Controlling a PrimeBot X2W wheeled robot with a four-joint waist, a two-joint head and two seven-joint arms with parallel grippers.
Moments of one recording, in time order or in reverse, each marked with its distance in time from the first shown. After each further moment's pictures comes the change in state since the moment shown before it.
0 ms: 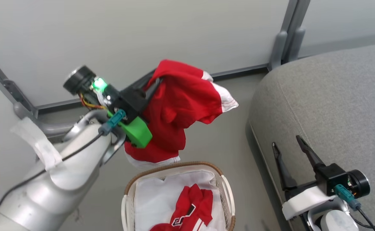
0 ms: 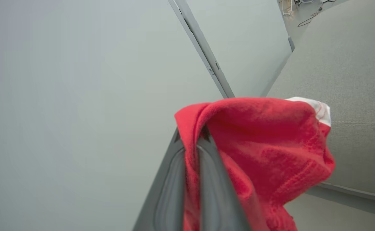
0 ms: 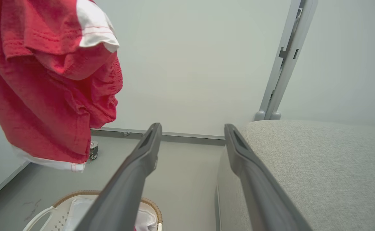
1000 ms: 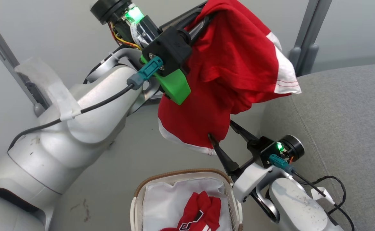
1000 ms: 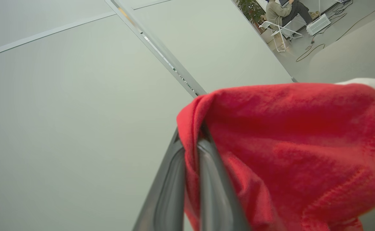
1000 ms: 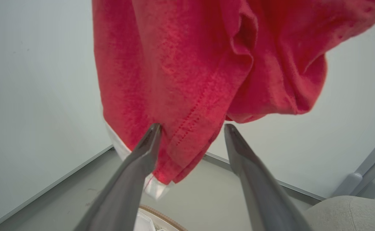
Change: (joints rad) left arm -0.353 -0.088 -0.150 -0.003 -0.089 0.000 0.000; right arm -0.320 0.000 0.379 0.266 0.092 0.000 0.000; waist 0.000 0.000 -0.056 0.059
